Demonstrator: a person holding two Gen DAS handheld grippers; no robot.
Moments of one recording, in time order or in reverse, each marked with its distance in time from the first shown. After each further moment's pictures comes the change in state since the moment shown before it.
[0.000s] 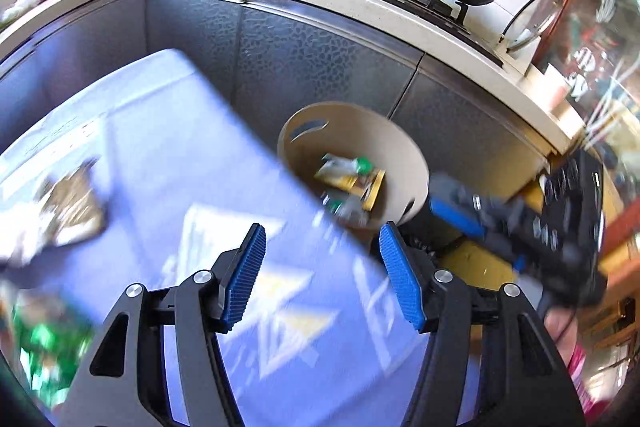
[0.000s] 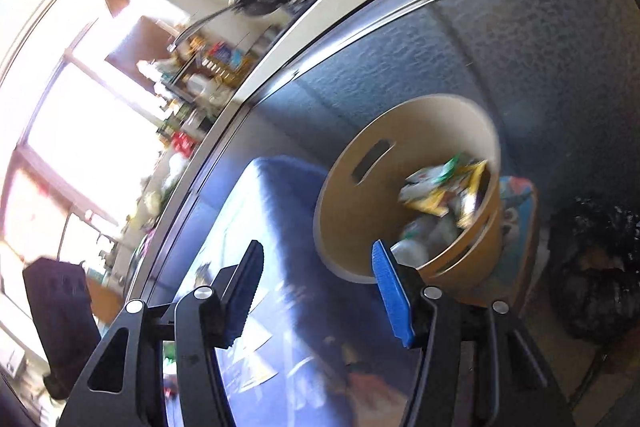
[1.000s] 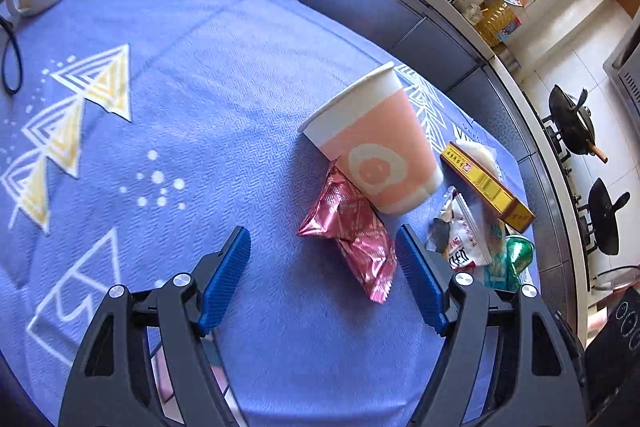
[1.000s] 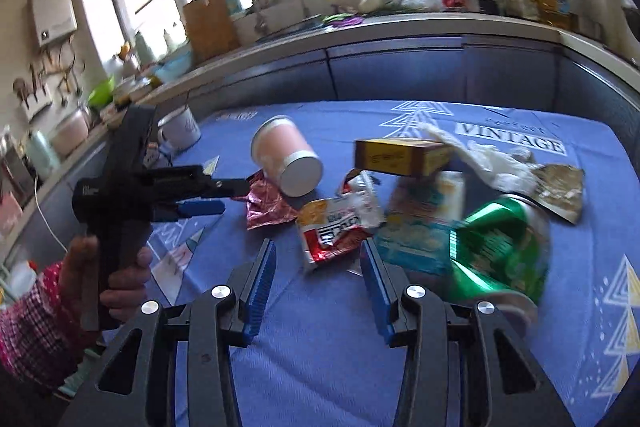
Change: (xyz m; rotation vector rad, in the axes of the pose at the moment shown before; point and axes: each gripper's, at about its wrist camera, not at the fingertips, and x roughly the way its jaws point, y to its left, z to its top) left arm -0.219 0.339 -0.228 -0.856 -0.209 0.288; right arm 0.113 0.319 -0.249 -0.966 0.461 0.278
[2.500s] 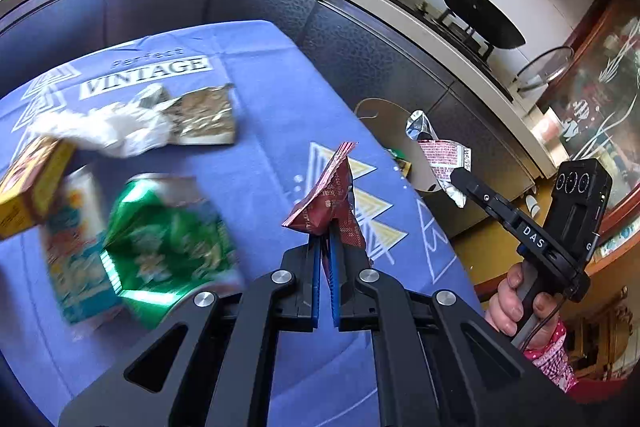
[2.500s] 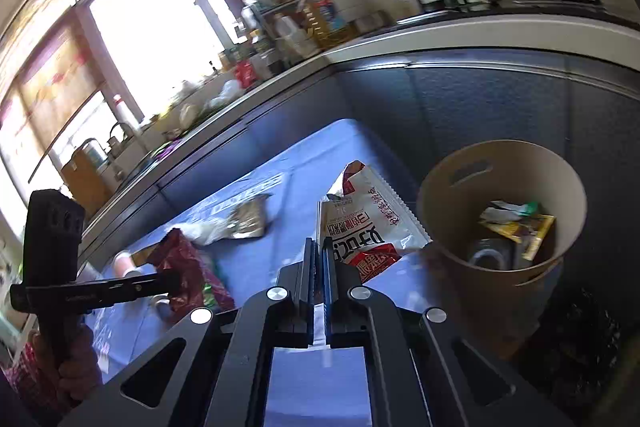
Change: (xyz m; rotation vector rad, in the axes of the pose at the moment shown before) left arm 0.069 -0.323 -0.110 0.671 0.263 -0.312; right arm -0.197 -0.227 -0.109 0.578 -0.350 -0.353
